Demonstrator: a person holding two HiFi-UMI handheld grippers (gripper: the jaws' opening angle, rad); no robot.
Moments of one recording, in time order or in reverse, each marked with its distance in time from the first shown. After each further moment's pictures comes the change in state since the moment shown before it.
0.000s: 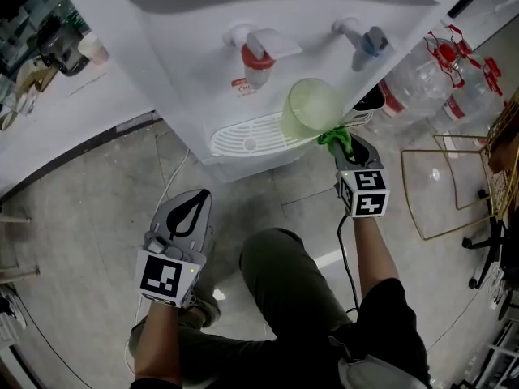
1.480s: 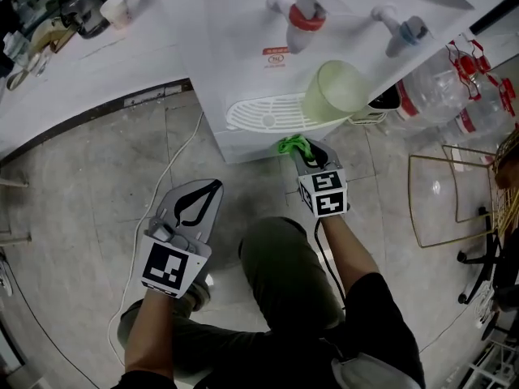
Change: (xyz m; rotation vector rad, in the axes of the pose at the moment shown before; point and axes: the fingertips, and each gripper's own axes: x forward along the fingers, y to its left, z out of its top) left arm -0.016 -0.020 -0.015 0.040 0.012 -0.010; right arm 0.038 0.134 -0.047 -0.053 0.048 0.258
